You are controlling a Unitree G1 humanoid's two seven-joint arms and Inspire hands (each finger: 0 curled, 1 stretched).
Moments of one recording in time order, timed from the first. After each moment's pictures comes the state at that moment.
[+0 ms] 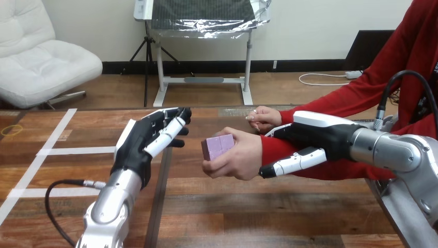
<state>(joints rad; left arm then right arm) -0.27 0.13 0.05 0.36 0.01 0.02 -0.14 -0.55 -0.64 0.30 0.41 -0.40 -0.19 0.66</state>
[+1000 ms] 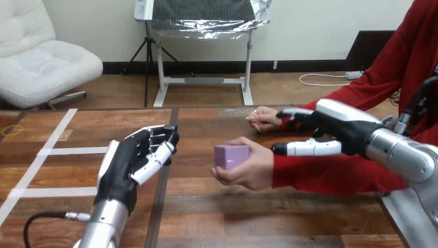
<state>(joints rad) -0.03 0.13 0.05 0.14 0.03 -0.05 -0.11 -0.45 -0.65 0.22 0.31 -0.43 -0.10 0.46</state>
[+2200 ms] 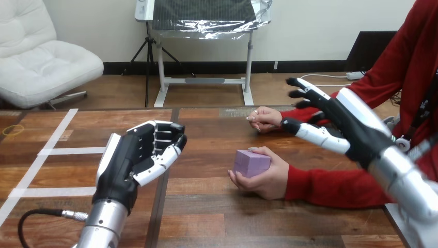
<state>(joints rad) 0.03 0.14 0.02 0.03 0.05 -0.12 -0.13 -0.18 -0.51 0.08 0.12 -0.16 -0.22 0.22</state>
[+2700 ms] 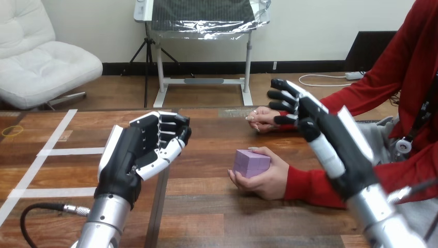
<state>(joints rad) 0.03 0.13 0.01 -0.02 0.03 -0.13 -0.13 0.00 -0.28 0.07 0.08 0.12 -0.40 0.24</state>
